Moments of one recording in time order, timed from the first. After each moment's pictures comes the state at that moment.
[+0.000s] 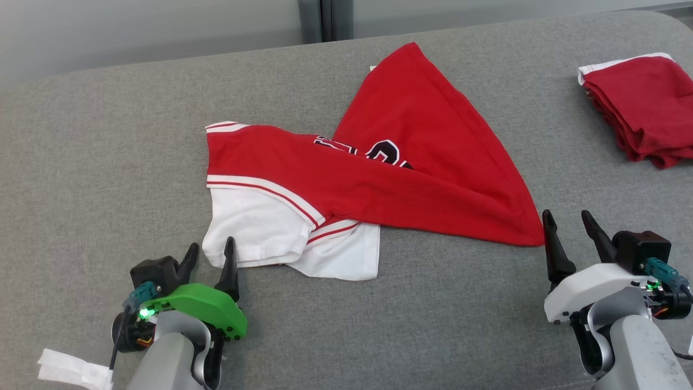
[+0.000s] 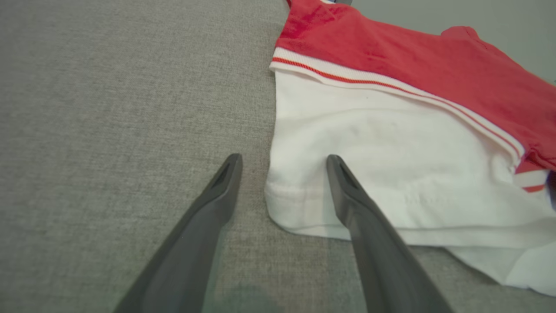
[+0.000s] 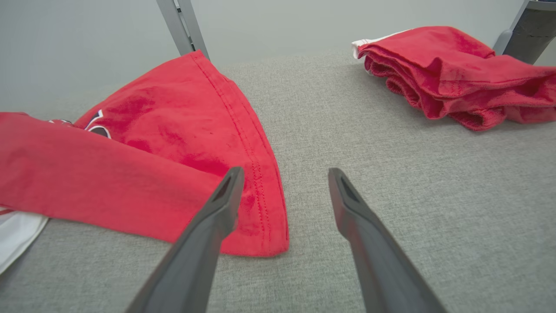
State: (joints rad) left arm -0.37 0.07 -0.20 0.77 -0.45 -0.12 -0.26; right arm -0.22 -0.05 -0.12 0.32 0.19 0.13 -0.11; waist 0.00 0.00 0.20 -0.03
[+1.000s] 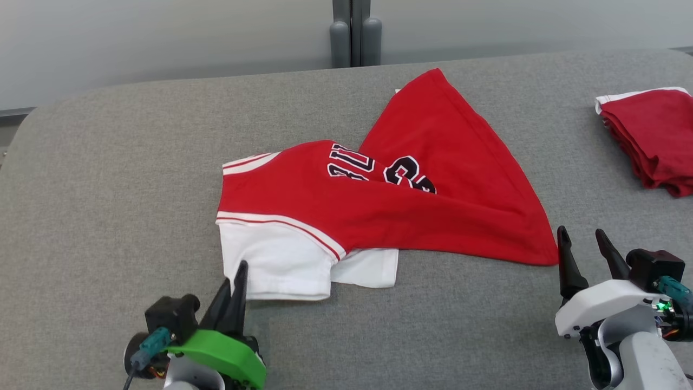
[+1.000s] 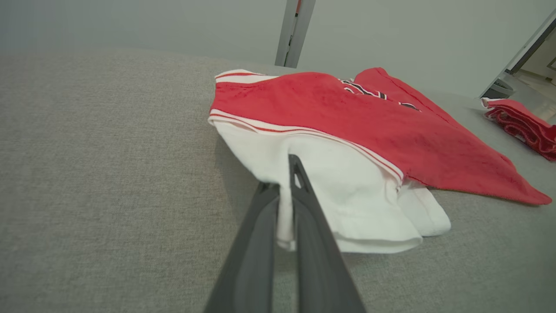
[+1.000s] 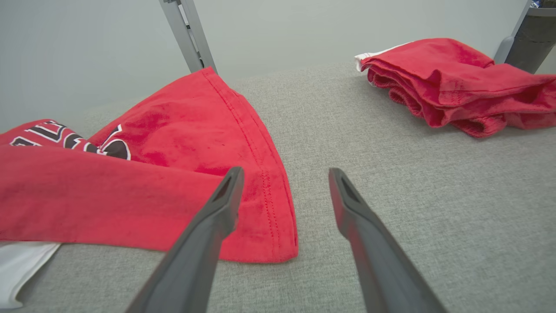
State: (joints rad) left arm -0.12 0.14 -0.31 0.30 -0.44 -0.10 -0.20; right arm -0.19 -0.05 -0.16 0.36 0.20 0.13 -0.15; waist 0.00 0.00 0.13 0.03
